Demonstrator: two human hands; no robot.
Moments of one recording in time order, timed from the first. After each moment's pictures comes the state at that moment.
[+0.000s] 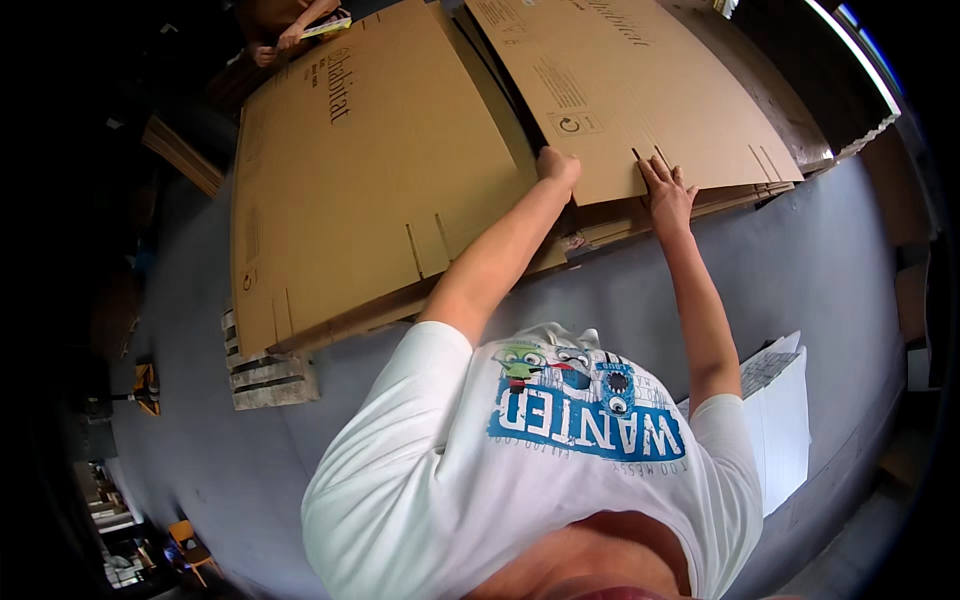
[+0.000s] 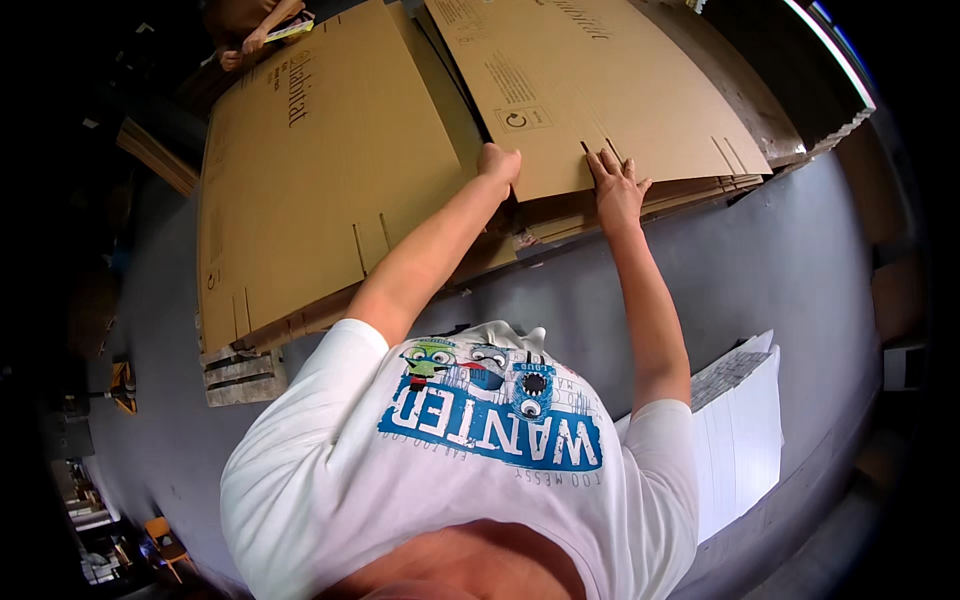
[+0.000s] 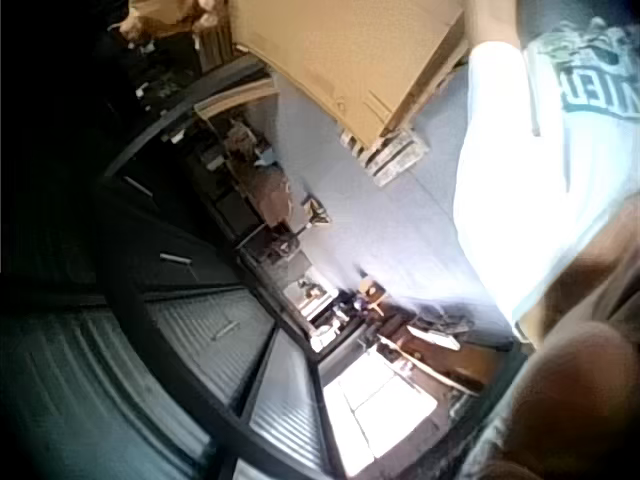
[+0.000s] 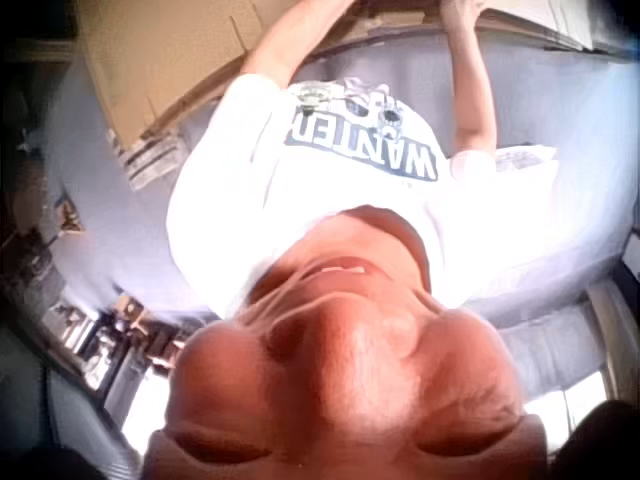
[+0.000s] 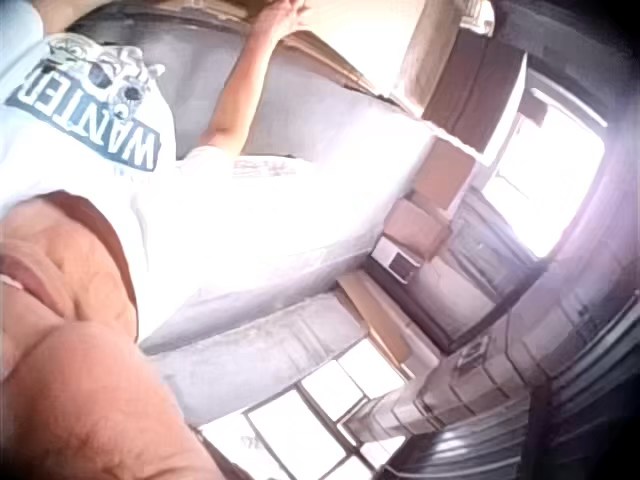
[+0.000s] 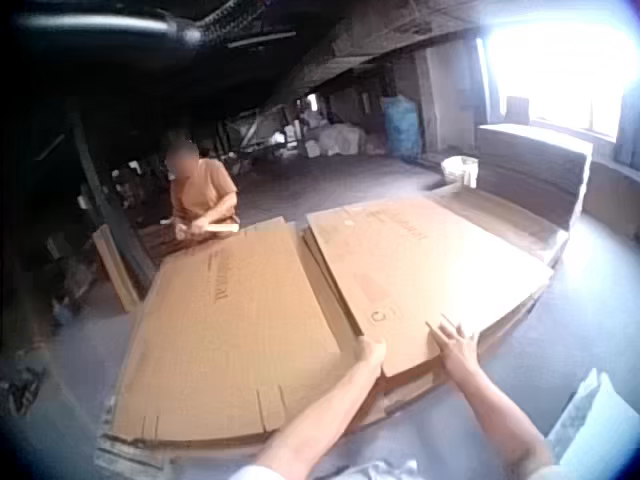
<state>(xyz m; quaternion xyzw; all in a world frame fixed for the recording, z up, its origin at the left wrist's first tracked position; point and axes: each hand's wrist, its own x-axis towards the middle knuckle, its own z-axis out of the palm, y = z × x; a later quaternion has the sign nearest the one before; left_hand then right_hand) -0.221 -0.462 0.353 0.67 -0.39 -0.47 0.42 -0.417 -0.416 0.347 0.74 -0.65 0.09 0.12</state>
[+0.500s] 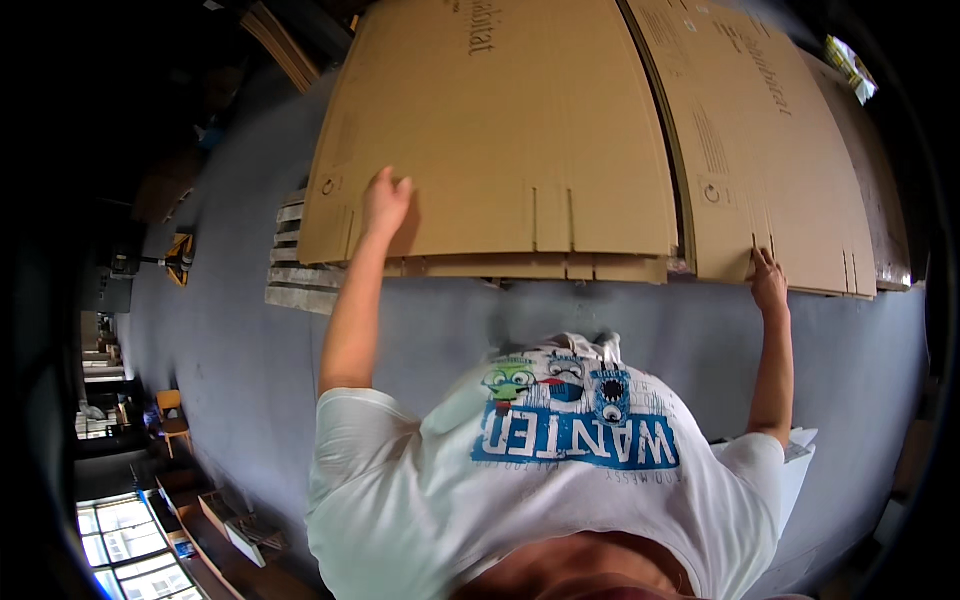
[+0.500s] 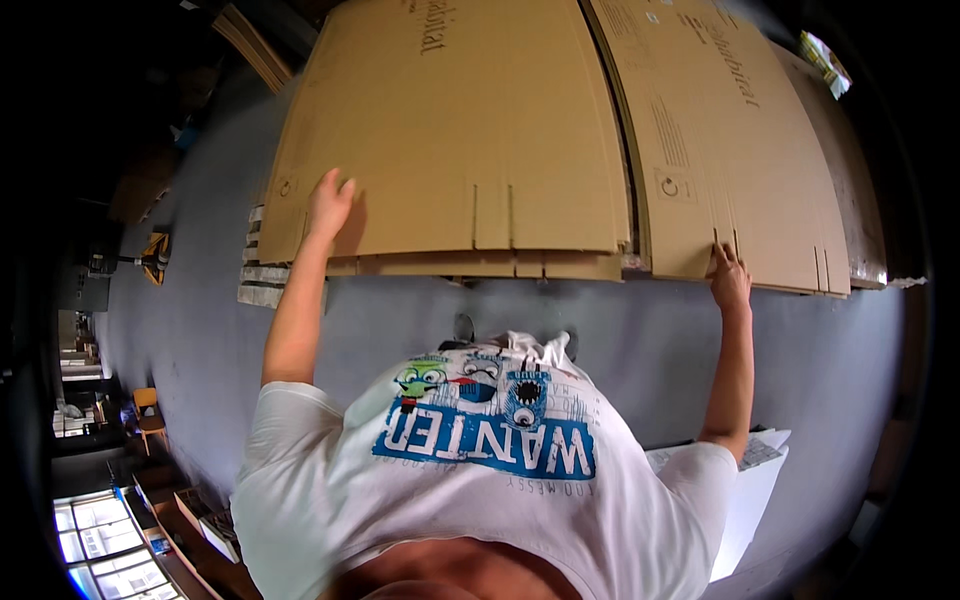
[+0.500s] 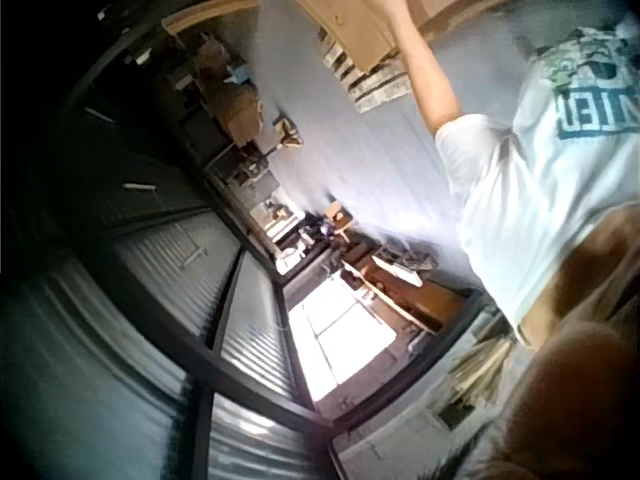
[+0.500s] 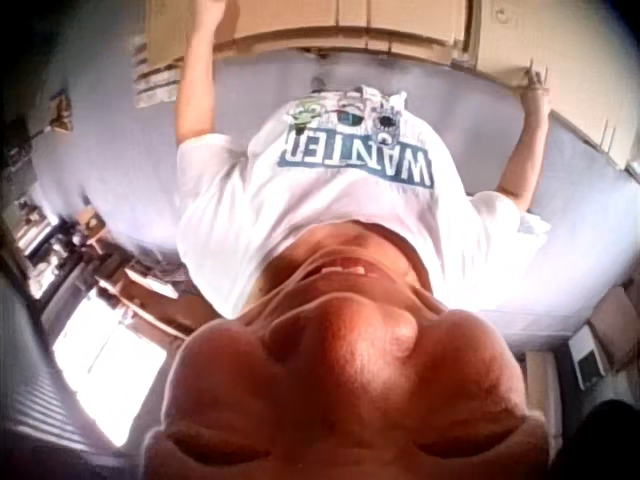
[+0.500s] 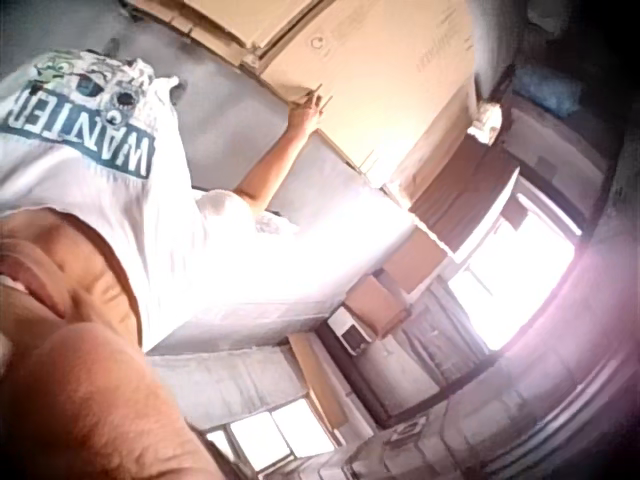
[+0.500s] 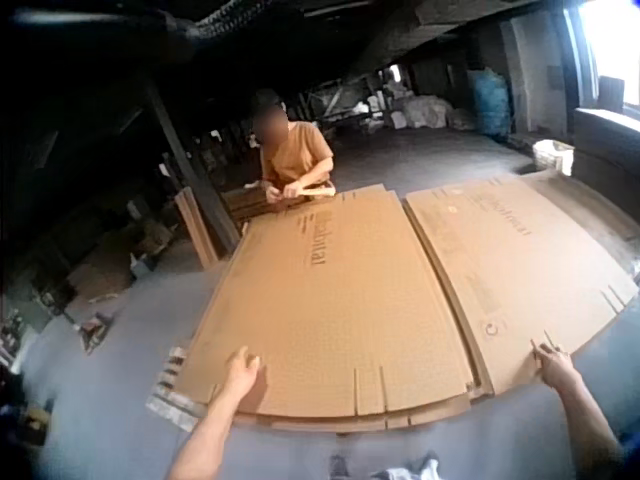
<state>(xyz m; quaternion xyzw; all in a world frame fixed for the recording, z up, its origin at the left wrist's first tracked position) 0.203 -0.233 0.379 0.84 -0.49 0.01 0.24 -0.468 -0.416 0.279 0.82 -0.58 0.00 -0.01</state>
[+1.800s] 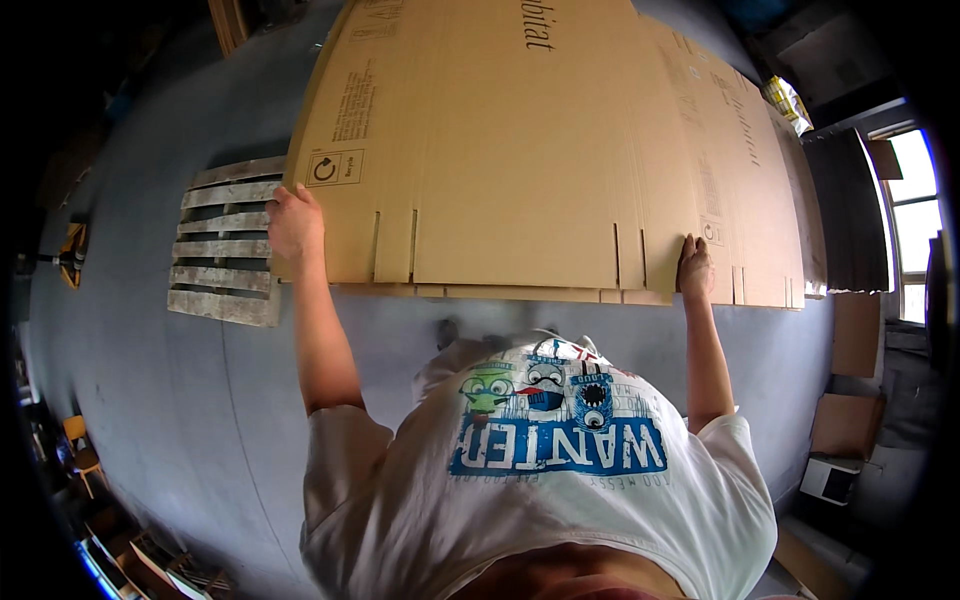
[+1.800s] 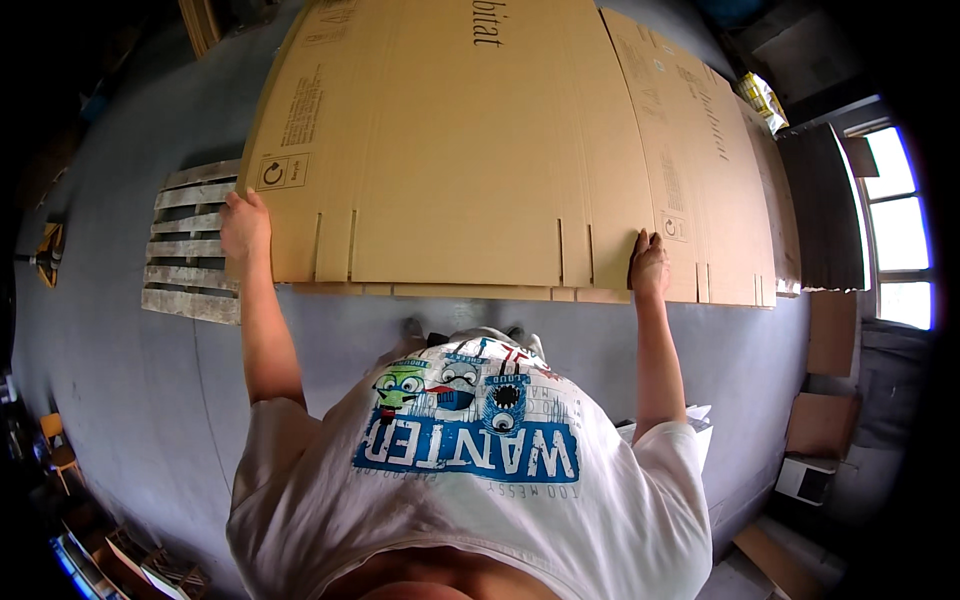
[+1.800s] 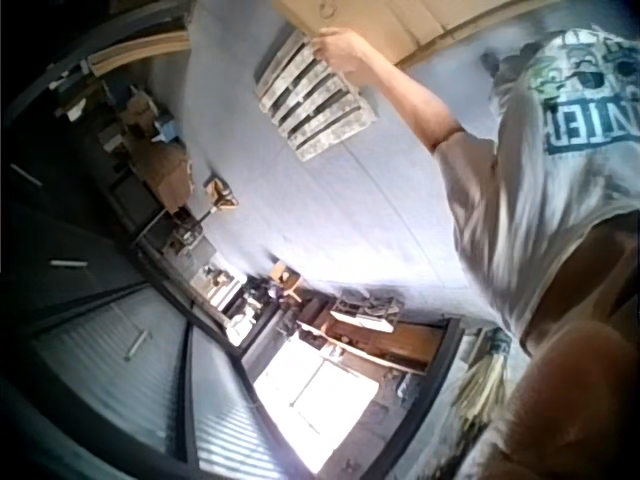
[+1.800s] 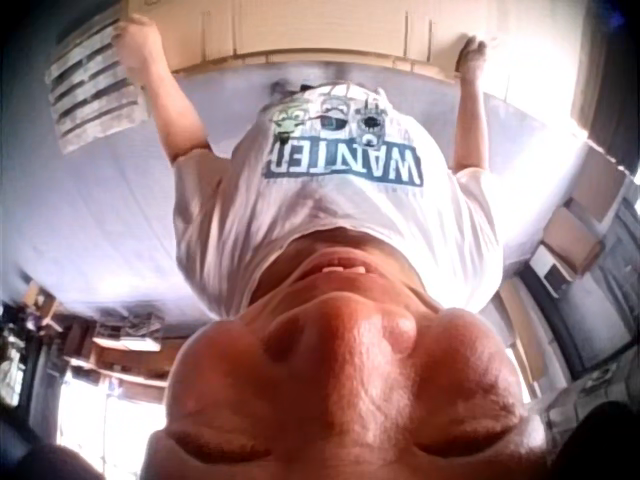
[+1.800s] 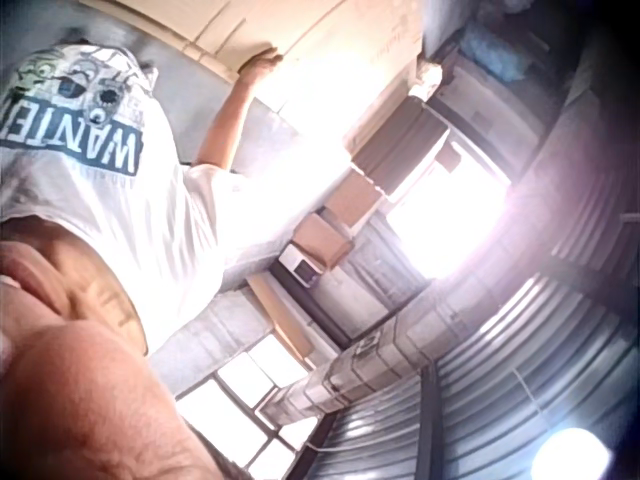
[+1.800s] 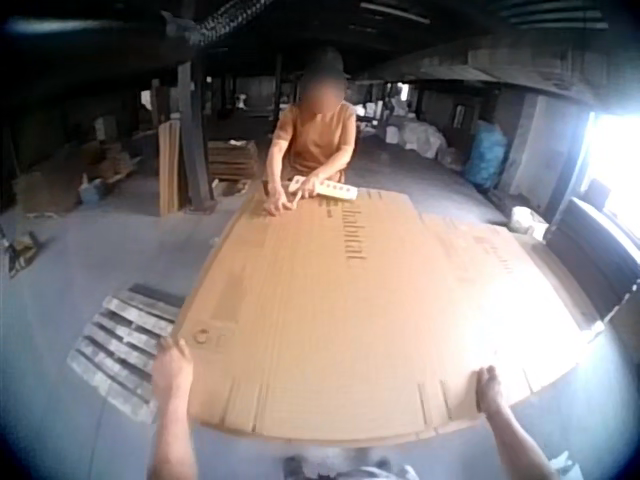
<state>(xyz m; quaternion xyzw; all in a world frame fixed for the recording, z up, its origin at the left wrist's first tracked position) 0.407 -0.149 0.345 0.96 -0.22 0.12 0.10 -0.162 -0.362 0.335 0.65 -0.75 0.09 -0.04</state>
